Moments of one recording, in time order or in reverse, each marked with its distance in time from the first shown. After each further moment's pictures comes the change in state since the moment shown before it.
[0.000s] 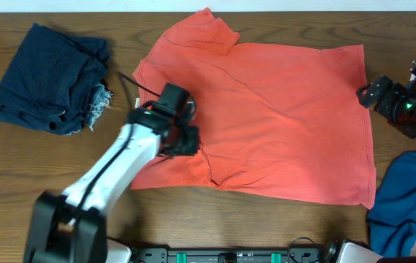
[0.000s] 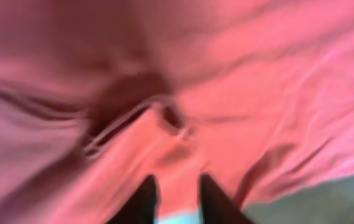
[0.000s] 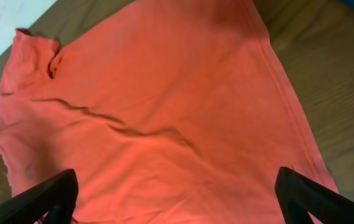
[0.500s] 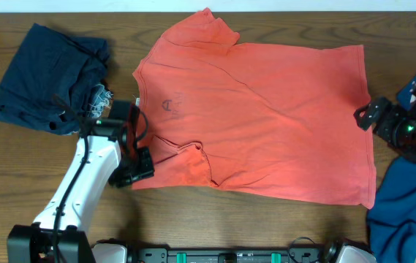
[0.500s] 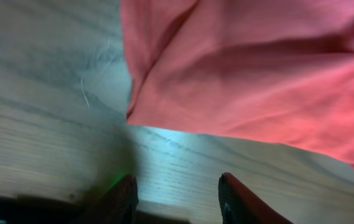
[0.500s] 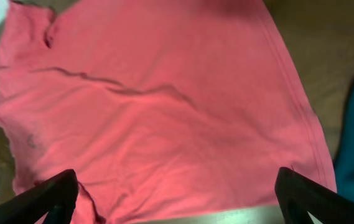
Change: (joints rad) left arm 0.278 -0.126 -0.134 -0.311 -0.161 -0.082; right arm 0.000 -0.145 -0.004 -0.220 0.022 -0.003
